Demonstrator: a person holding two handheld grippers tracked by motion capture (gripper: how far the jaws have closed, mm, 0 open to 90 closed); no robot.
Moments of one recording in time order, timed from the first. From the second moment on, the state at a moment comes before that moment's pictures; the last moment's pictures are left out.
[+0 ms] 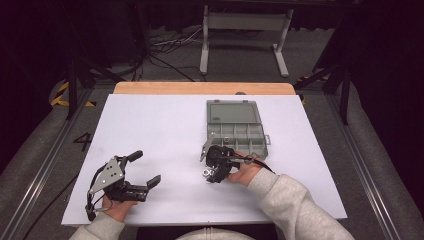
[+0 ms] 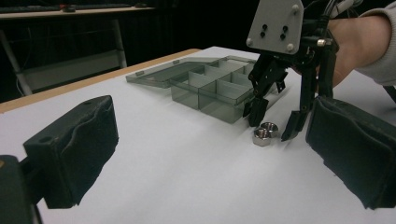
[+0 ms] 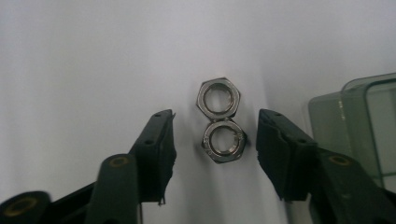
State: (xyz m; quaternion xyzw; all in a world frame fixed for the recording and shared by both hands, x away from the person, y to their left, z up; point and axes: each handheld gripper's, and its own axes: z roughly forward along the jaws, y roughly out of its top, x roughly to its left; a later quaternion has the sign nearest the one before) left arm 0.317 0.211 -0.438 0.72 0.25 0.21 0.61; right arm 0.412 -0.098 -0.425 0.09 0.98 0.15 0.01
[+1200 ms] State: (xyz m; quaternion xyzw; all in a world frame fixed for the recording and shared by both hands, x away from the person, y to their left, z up) left arm 0.317 0.210 -0.438 0.72 0.24 0.21 0.61; right arm 0.424 -0.116 -0.345 0.10 0.97 0.20 0.06
